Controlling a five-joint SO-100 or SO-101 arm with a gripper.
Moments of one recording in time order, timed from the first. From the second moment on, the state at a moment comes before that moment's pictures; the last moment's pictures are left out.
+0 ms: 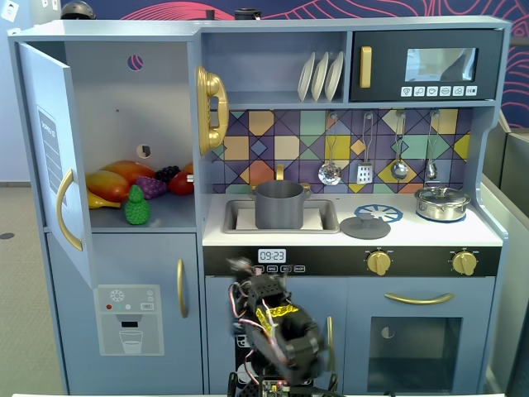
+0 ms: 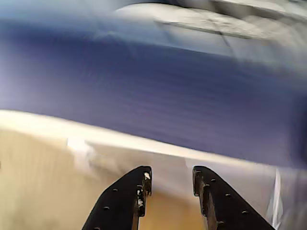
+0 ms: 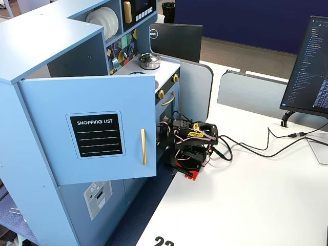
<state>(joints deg) -33.0 179.6 172.6 53.3 -90.0</state>
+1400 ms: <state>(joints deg) -45.9 111.0 120.8 -20.4 -91.8</state>
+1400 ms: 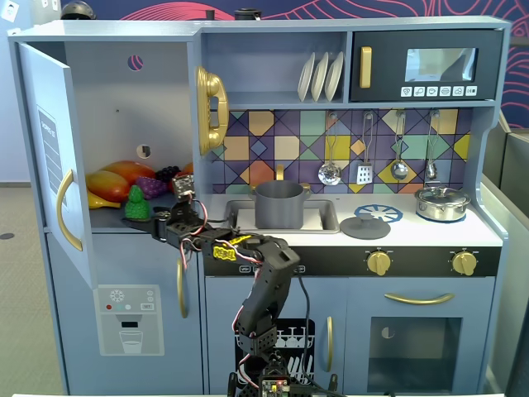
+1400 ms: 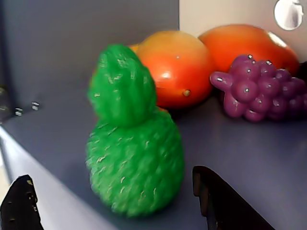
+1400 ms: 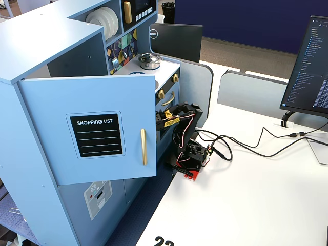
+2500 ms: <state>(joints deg) -33.1 165.1 137.7 -27.6 -96.8</state>
